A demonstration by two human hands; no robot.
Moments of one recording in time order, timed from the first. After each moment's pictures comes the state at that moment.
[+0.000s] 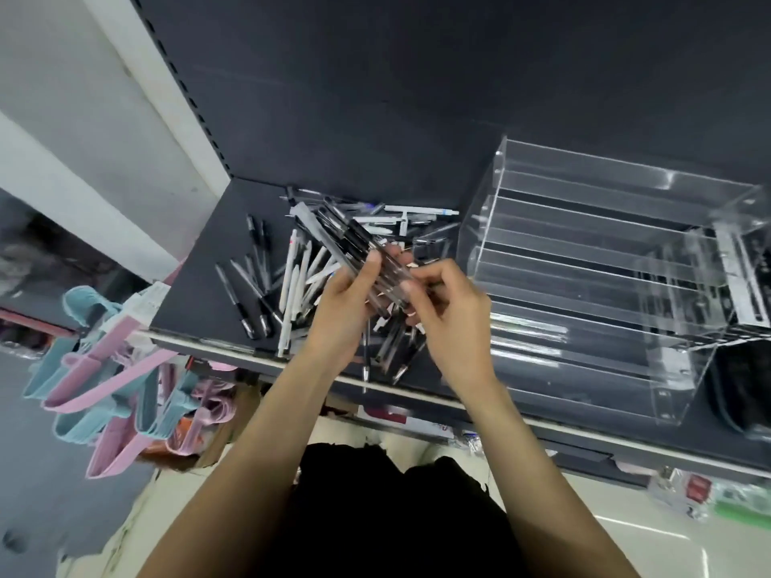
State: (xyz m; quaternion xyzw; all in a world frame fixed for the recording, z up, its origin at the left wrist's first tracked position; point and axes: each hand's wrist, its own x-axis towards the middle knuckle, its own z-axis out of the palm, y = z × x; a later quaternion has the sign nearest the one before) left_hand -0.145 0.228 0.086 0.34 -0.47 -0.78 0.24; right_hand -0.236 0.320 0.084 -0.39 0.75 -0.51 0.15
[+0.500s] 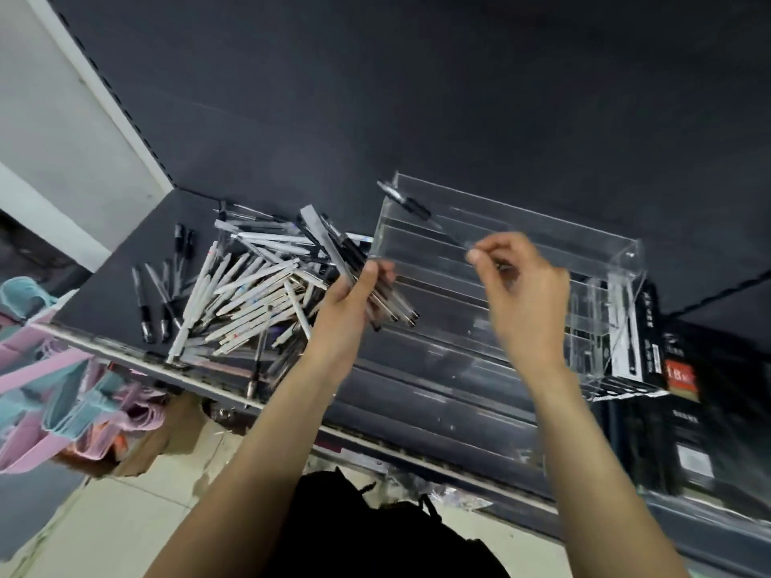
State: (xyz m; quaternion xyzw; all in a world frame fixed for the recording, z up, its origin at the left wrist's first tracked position) left_hand -0.273 0.313 0.099 0.39 -0.43 -0.75 0.31; right_hand -0.422 0.405 0.135 -0.43 0.79 -0.43 -0.03
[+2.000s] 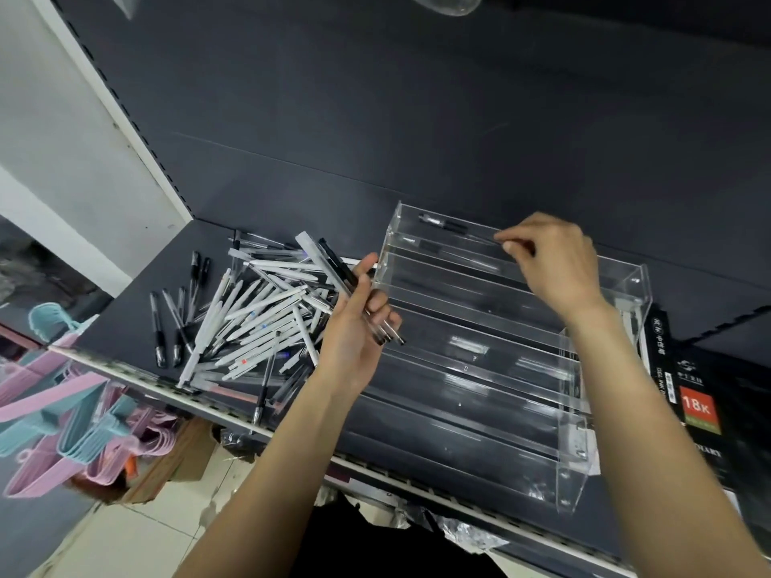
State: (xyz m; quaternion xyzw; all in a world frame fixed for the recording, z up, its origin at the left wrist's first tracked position) left_hand -0.287 0.303 0.097 0.27 -0.27 -0.85 0.35; right_hand -0.509 0.370 0.147 -0.51 0.83 -0.21 -0.03
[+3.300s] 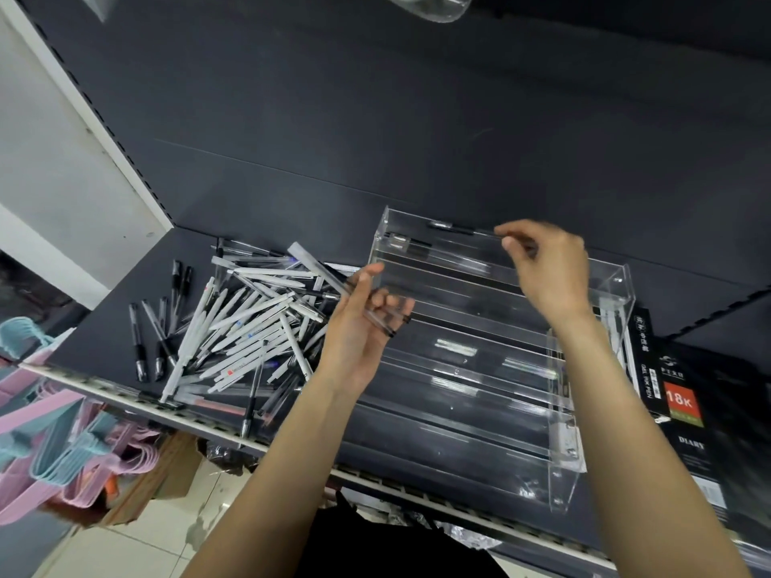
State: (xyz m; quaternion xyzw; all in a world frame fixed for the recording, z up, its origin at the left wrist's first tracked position) left_hand -0.302 0.301 0.101 0.26 -0.24 -0.87 0.35; right_hand -0.509 0.375 0.138 -0.44 0.83 -0.34 -0.02
